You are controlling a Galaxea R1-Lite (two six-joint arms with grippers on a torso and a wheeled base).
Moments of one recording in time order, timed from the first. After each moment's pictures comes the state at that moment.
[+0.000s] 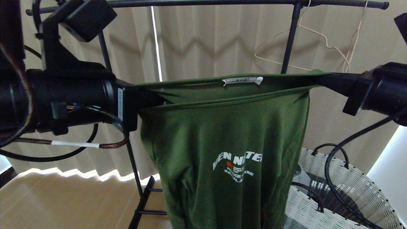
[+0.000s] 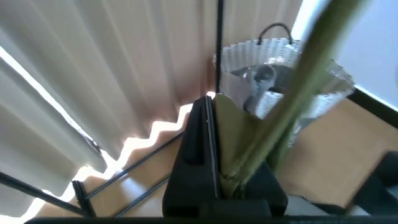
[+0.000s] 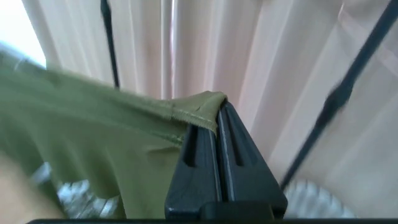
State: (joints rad) left arm -0.63 1.37 -1.20 0.11 -0.07 0.04; right arm 0.37 1.35 -0.95 -0.36 0.16 0.00
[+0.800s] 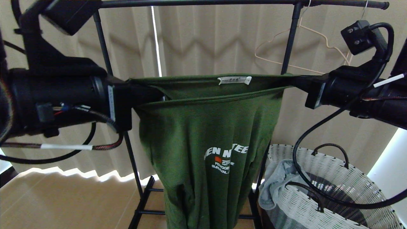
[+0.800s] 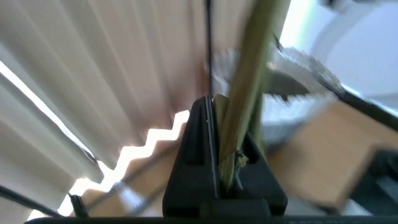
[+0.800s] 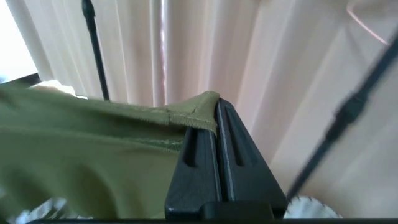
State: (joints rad) left arm -0.65 1.36 -1.17 0.02 -0.07 0.05; right arm 0.37 1.51 -1.01 -0.43 0.14 0.01
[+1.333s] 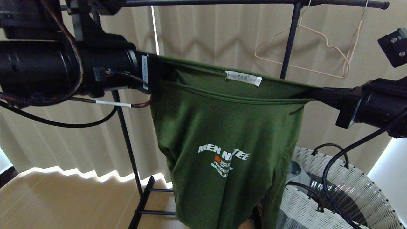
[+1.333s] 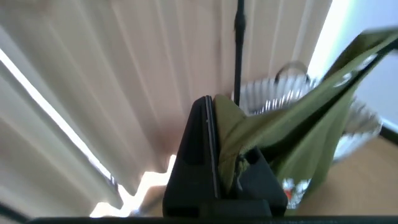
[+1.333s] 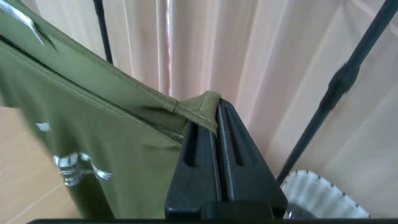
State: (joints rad) left arm -0.58 1.53 -1.33 -0.03 -0.07 0.08; right arm 0.37 1.34 -0.88 -0.34 0.15 0.00
